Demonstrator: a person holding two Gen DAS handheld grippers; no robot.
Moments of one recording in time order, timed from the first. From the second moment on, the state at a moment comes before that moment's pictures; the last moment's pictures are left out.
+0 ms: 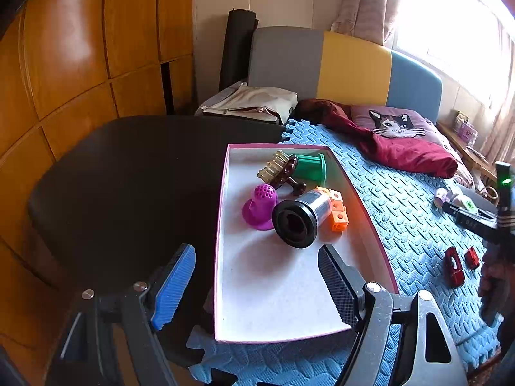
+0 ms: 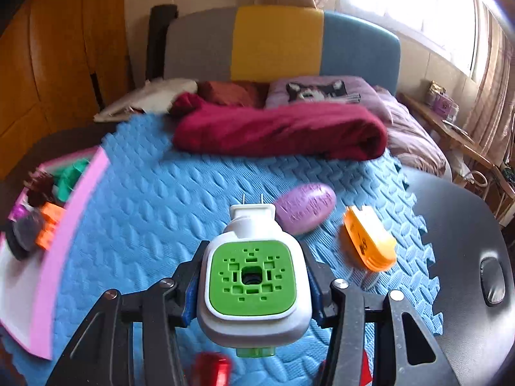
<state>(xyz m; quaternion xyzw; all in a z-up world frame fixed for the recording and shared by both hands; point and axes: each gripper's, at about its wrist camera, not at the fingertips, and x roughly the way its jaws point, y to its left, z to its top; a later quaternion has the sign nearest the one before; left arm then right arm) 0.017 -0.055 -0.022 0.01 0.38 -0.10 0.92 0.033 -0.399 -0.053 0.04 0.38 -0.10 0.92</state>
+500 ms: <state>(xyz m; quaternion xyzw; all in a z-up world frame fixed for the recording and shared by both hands) 0.016 -0.036 -0.027 0.00 0.38 -0.08 0.92 0.026 -0.242 -0.024 0.00 0.36 0.08 0.93</state>
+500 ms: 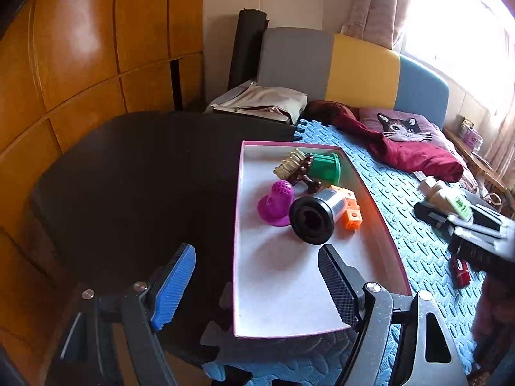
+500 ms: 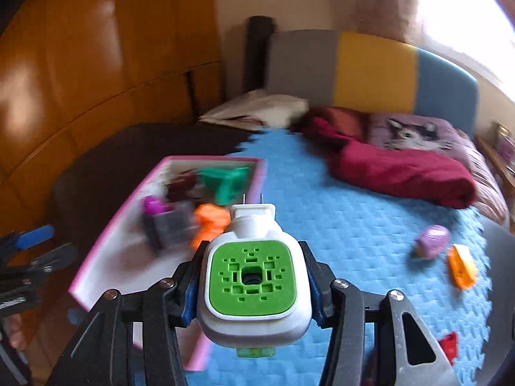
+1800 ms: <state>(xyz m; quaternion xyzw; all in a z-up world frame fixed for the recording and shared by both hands) 0.019 -0.021 -0.032 -0.01 0.38 -0.07 0.92 0.045 -0.220 -0.059 0.04 0.38 0.06 0.92</state>
